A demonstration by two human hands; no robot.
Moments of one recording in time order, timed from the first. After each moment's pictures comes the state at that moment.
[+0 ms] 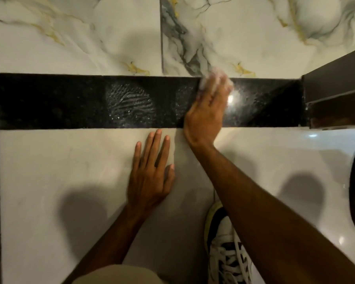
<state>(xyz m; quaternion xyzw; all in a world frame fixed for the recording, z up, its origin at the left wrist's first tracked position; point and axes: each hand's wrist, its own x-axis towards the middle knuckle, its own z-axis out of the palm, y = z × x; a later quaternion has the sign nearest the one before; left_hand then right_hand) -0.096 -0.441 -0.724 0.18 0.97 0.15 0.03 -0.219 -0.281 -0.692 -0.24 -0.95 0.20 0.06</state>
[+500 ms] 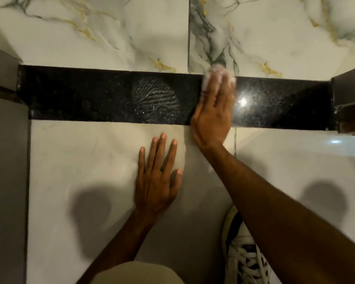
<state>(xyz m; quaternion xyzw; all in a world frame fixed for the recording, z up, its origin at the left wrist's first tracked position) -0.074 -0.475 -0.726 0.13 0.98 0.12 0.03 -0.213 -0.314 -0.698 -0.17 -0.96 0.20 0.05</state>
